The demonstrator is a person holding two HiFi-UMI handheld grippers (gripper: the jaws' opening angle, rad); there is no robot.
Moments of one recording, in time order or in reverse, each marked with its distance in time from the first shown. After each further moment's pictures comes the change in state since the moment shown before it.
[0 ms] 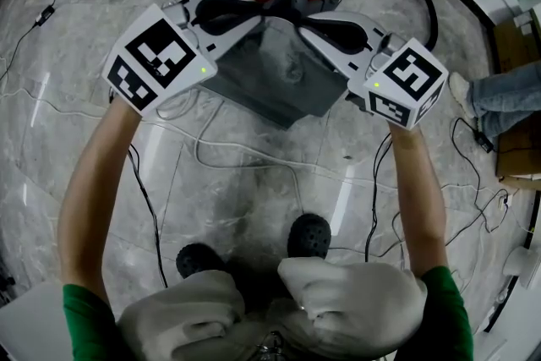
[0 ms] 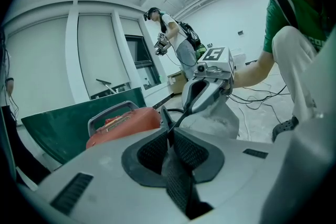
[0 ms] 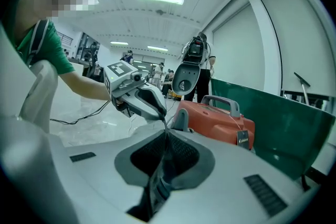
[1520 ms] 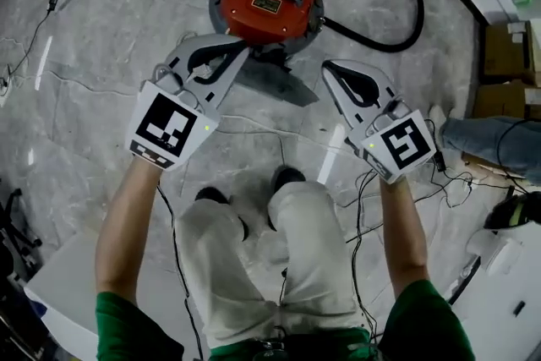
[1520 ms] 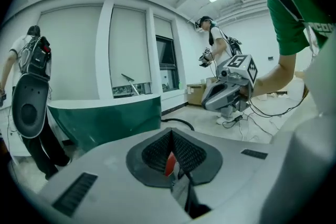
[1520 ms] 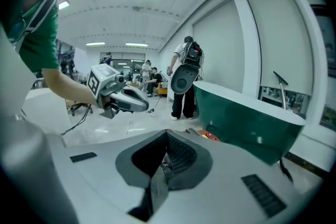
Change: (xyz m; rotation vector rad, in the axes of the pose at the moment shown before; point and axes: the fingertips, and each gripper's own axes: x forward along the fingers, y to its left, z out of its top) left arm -0.103 0.074 0.142 -0.306 0.005 0.120; right arm -0.086 -0.026 0.167 0.182 0.119 -0.136
